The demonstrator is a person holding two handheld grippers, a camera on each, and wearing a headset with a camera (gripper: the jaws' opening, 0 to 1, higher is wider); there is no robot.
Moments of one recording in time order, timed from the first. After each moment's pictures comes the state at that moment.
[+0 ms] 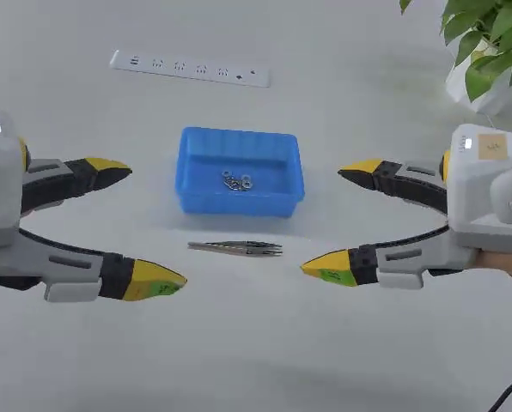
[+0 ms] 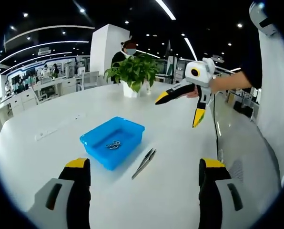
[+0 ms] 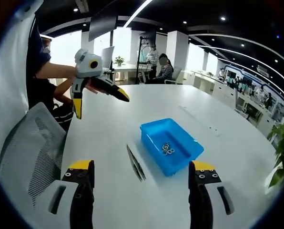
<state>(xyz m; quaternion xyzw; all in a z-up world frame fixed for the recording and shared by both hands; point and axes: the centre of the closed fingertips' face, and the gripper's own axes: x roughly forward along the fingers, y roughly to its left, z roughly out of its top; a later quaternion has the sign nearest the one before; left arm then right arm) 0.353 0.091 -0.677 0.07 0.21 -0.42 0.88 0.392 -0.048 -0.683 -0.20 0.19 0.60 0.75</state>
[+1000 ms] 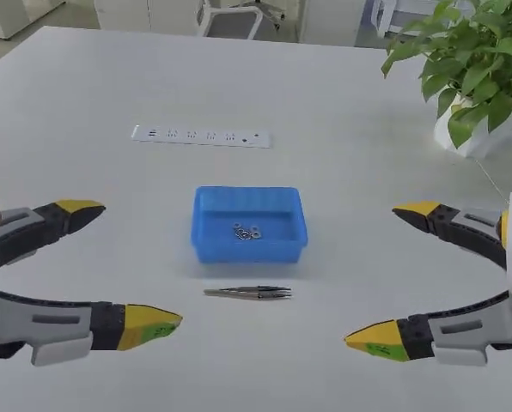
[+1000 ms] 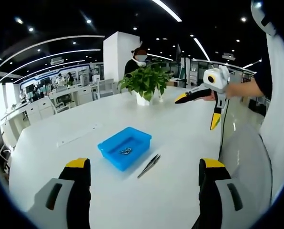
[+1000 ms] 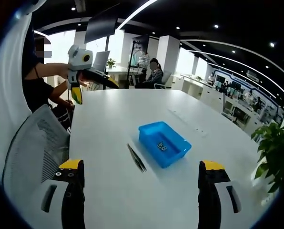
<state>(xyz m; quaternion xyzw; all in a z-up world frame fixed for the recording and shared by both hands) 0.324 0.108 -0.633 0.08 0.18 -0.35 0.91 0.358 -0.082 -0.652 -0.21 0.17 0.55 0.79</state>
